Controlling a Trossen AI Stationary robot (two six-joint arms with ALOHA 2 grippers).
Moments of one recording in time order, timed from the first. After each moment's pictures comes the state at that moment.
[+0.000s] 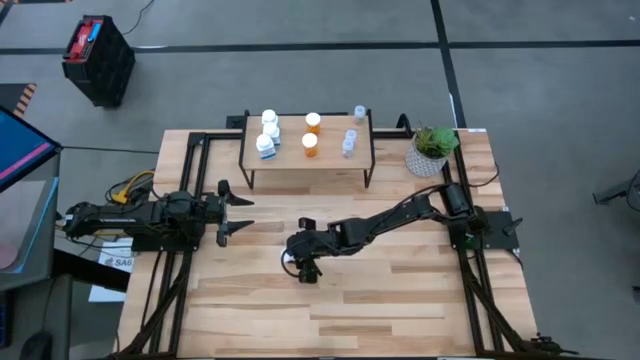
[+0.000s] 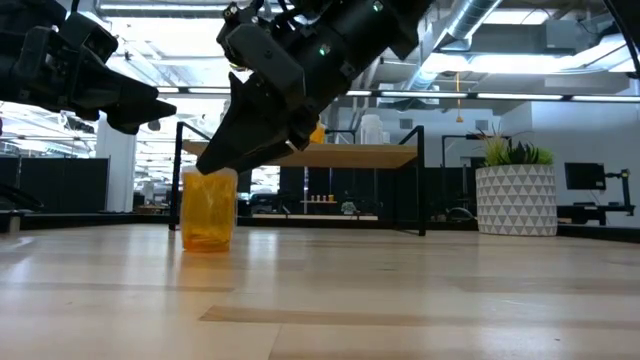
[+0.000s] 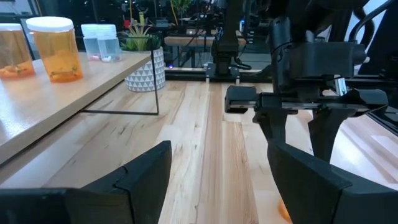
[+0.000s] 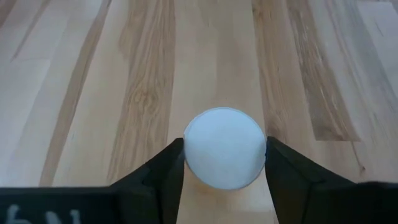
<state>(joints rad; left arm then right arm) 0.03 0.12 0.02 0.01 -0.04 -0.02 0.19 2.13 1.51 -0.10 0.10 0.13</state>
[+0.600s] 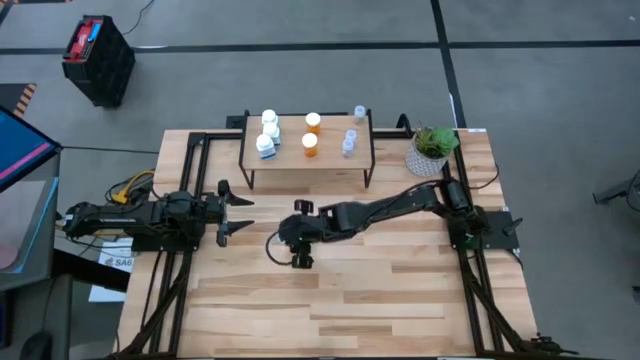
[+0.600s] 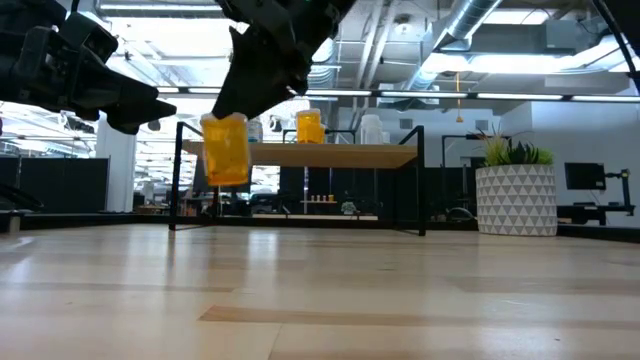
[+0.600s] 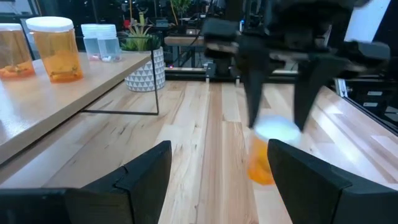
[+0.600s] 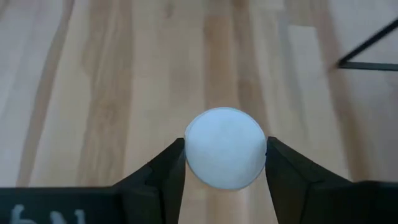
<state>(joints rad) 0.03 0.12 0.02 0.01 -0.04 -0.02 0.15 2.13 1.80 -0.51 0.19 0.07</state>
